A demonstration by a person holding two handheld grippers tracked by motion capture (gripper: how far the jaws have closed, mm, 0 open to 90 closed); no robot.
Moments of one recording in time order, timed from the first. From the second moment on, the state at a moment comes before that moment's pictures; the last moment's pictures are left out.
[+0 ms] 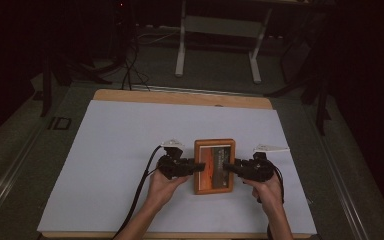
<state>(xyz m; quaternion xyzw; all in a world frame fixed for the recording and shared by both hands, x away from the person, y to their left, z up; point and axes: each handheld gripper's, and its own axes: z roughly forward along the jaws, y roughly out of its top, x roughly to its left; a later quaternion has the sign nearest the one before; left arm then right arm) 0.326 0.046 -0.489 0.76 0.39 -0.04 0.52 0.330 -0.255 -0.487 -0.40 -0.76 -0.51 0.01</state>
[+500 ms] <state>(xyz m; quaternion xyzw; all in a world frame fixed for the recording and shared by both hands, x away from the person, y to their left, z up) 0.331 0.087 -0.489 0.76 0.40 -0.05 0.52 0.332 -0.217 -0.489 -0.40 -0.77 -0.50 0.02</state>
